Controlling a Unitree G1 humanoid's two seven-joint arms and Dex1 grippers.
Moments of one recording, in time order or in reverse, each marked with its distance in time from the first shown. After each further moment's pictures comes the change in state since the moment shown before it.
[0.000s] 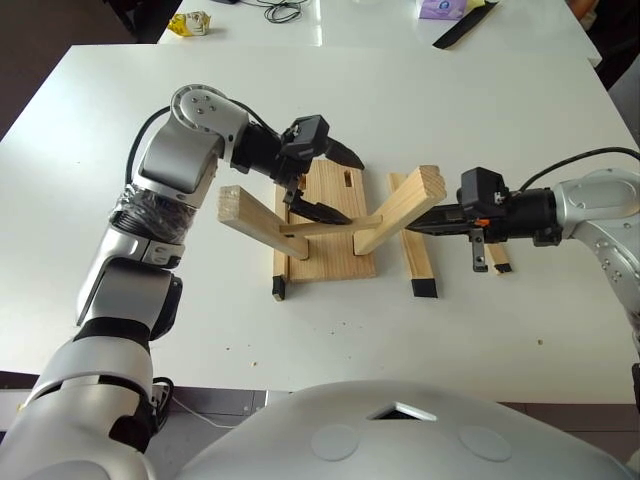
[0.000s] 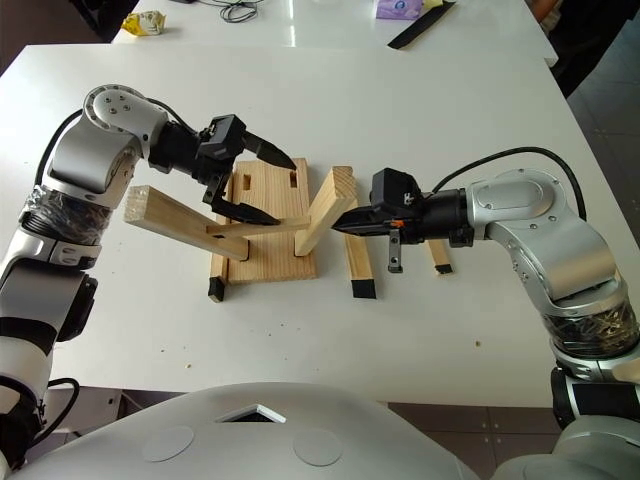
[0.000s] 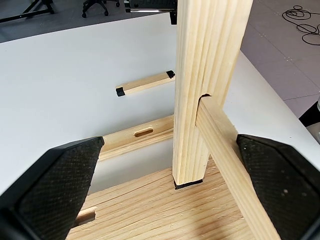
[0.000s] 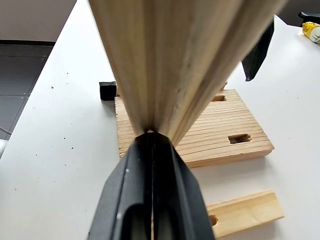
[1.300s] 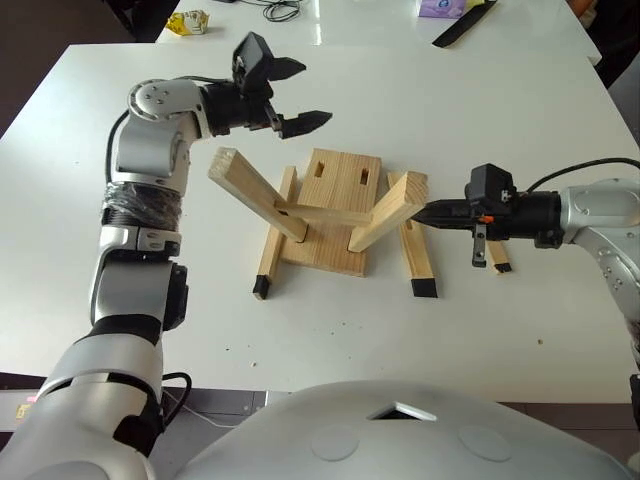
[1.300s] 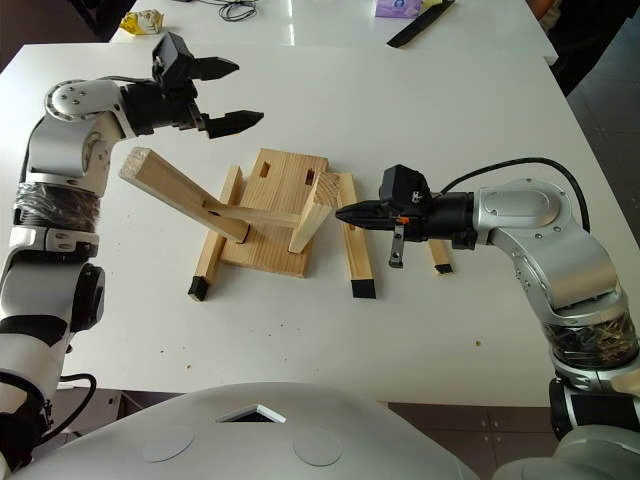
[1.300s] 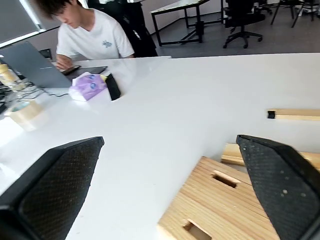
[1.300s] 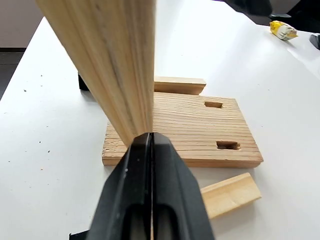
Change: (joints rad) left arm -0.015 -0.039 0.324 0.190 0.057 -0.076 0.500; right arm 0.112 0.006 -0.107 -0.001 -0.020 -0.043 -0.097
